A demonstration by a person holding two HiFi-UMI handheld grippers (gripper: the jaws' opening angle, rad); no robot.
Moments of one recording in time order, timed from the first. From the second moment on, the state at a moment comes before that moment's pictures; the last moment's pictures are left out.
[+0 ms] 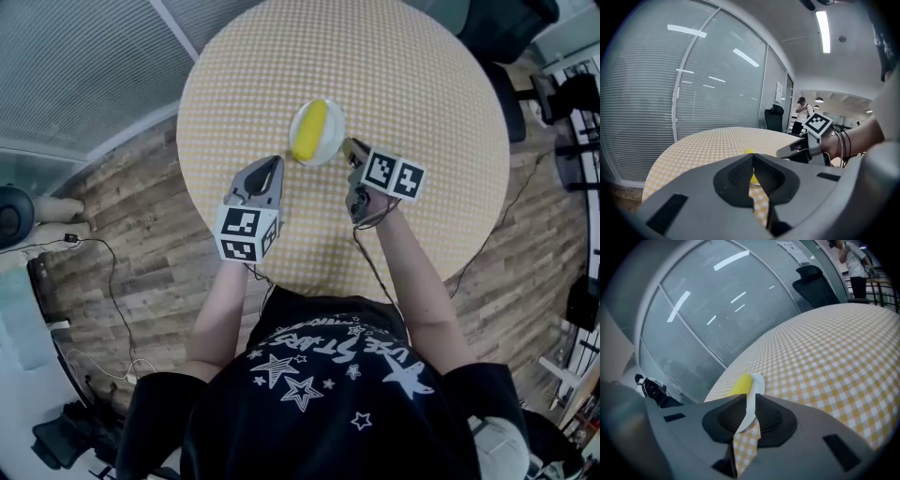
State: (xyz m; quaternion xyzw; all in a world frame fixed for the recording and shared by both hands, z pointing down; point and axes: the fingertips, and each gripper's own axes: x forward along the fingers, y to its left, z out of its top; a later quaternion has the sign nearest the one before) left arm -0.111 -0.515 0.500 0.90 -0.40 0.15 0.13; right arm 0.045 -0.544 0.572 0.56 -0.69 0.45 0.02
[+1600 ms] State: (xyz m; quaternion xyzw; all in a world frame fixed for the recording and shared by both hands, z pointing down) left arm 0.045 -0.288 0.430 0.88 -0.45 0.13 0.07; right arm 0.125 -0.311 0.450 0.43 -0.87 0.22 0.04
